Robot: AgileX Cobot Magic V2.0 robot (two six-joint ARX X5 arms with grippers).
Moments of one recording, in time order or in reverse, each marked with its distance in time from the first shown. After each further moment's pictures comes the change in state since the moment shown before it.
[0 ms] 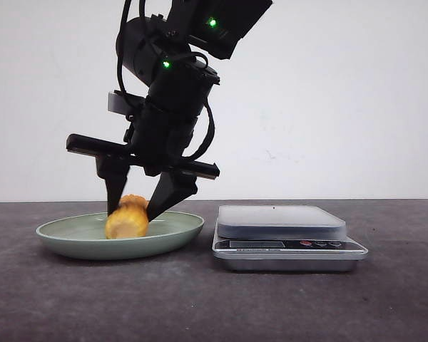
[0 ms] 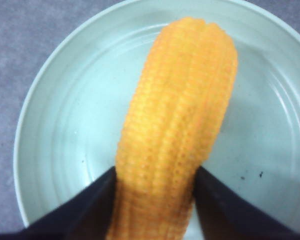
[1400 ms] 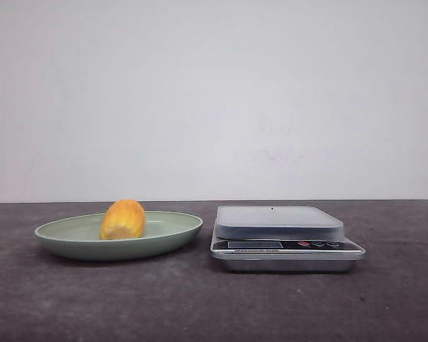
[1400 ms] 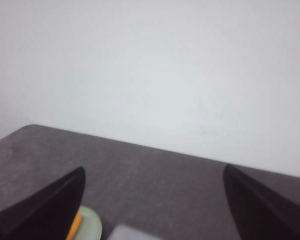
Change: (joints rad) left arm 0.000 0.000 0.000 0.000 -0.002 0.030; right arm -0.635 -1.346 0.016 -0.585 -0.187 -0.359
